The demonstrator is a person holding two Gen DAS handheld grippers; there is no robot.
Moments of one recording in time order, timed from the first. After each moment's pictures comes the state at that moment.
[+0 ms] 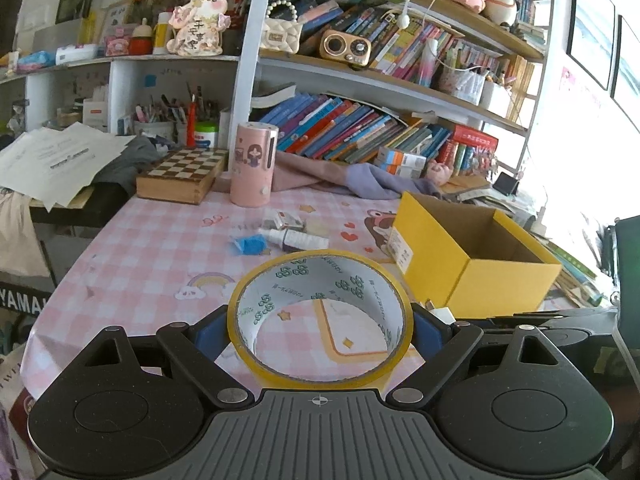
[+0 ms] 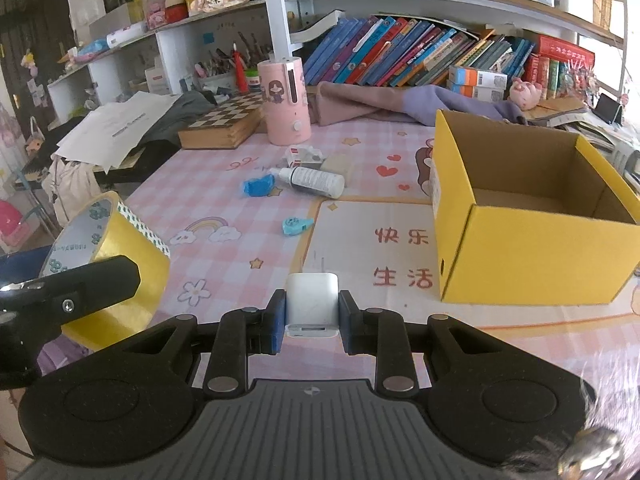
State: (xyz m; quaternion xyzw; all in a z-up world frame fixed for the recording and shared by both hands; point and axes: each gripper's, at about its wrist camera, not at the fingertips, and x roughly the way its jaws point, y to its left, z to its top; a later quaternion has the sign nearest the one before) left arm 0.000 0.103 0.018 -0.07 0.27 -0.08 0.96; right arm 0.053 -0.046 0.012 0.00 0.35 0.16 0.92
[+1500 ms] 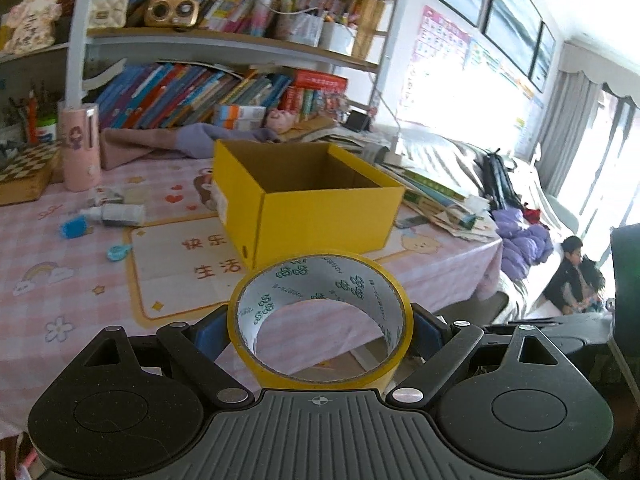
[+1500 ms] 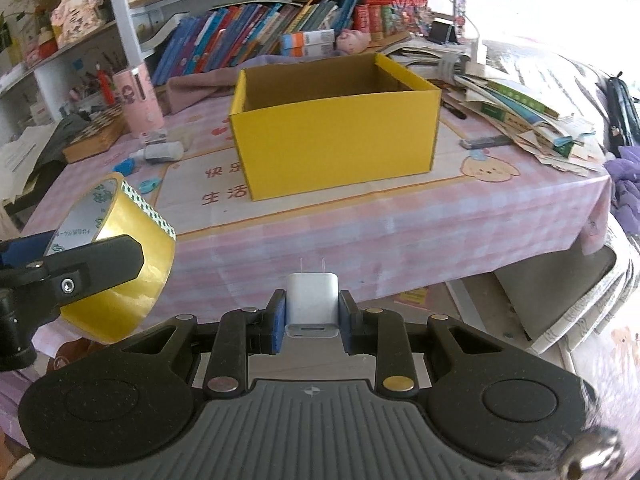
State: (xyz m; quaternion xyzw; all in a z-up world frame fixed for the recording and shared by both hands) left arm -0.024 -0.015 0.006 -0.02 0.29 -0.29 0.91; right arm -0.056 -0.169 0.000 0.08 0.38 -0.03 0.92
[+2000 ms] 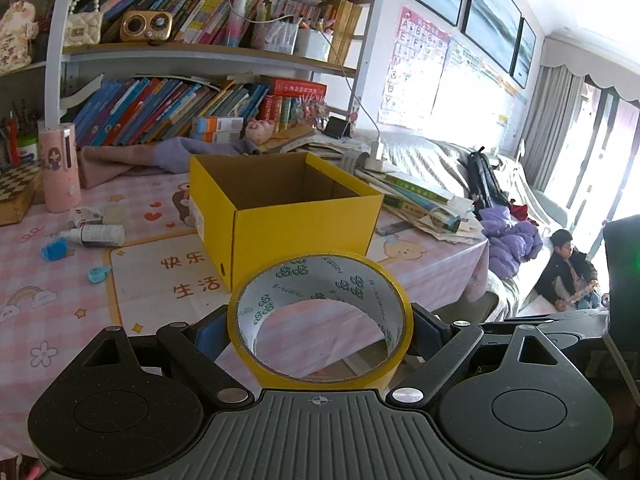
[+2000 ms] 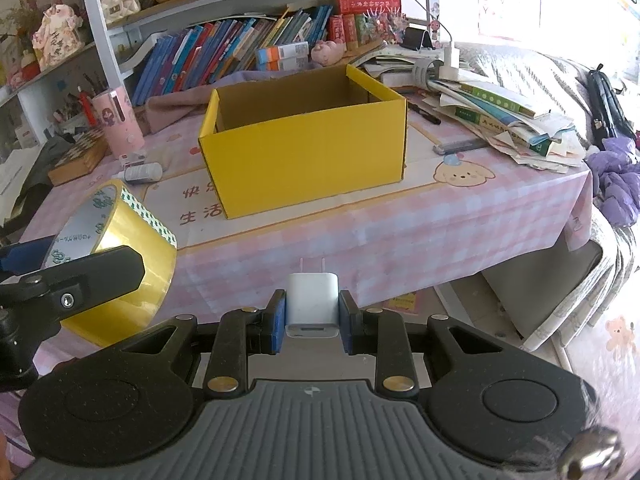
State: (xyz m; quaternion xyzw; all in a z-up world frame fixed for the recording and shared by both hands) left arm -0.023 -0.031 0.012 -0.01 0.28 -0.30 0.91; right arm -0.057 -0.184 0.007 0.09 0.37 -0.05 0.93
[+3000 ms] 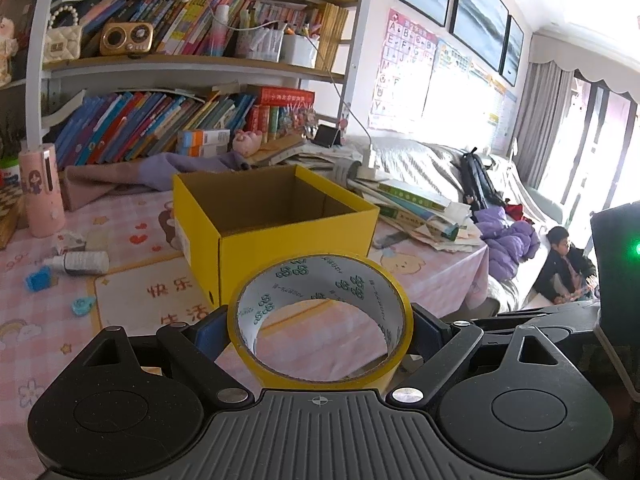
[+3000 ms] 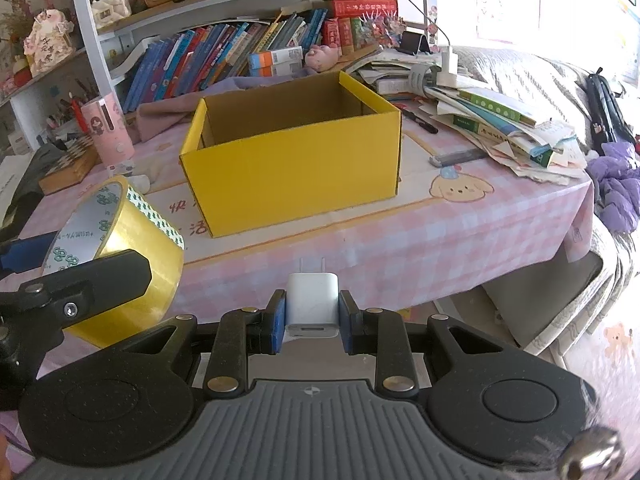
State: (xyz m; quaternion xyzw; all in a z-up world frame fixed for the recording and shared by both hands) left arm 0.003 -0.050 0.015 0.01 0.26 -0.32 0.91; right arm -0.028 -0.198 0.009 0.08 0.36 -0.05 0.93
